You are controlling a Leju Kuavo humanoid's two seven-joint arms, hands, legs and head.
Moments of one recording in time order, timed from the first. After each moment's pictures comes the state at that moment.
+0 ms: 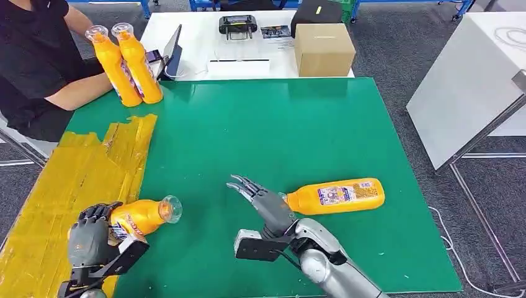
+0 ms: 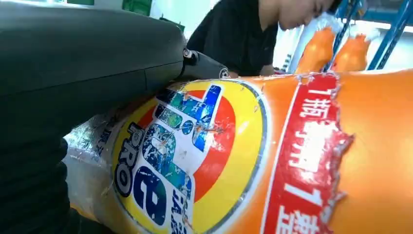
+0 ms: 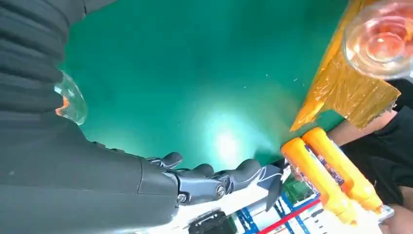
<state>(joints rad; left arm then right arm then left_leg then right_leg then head) 0.10 -0.07 0.24 -1.35 -1.02 0.51 -0.51 -0.29 -0.06 0.74 -1.31 0.56 -0.04 -0.19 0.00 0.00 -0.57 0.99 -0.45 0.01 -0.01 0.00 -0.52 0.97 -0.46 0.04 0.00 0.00</state>
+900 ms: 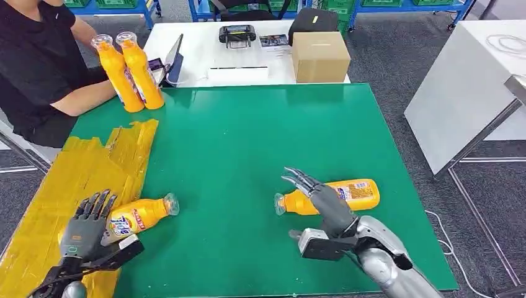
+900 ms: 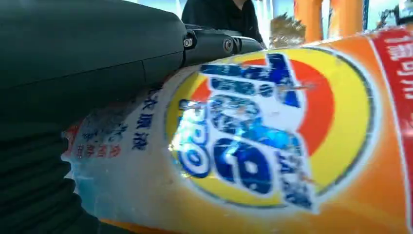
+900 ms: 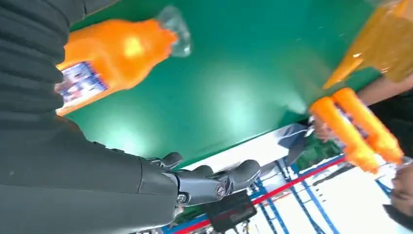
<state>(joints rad) 0.01 0.14 0.20 -1.07 -1.30 0.38 -0.39 -0.17 -0.35 0.53 -1.58 0.51 0.07 -0.27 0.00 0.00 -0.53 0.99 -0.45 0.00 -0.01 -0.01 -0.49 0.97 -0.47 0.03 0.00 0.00</state>
